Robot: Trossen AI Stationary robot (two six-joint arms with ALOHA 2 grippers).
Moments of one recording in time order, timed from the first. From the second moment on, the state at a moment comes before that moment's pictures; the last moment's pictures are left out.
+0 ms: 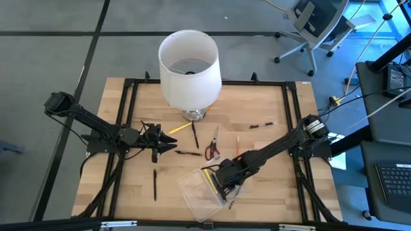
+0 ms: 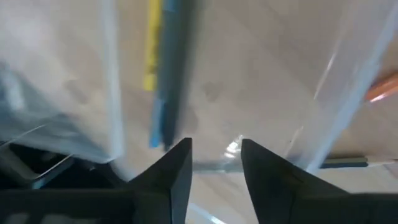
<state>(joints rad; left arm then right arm) -0.35 0.91 0.15 0.63 -0.40 -0.54 0.44 1.89 1.31 -0.65 -0.21 1.33</state>
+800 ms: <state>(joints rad) -0.35 0.91 0.15 0.63 -0.36 -0.58 0.22 1.63 1.31 -0.78 -0.21 0.50</state>
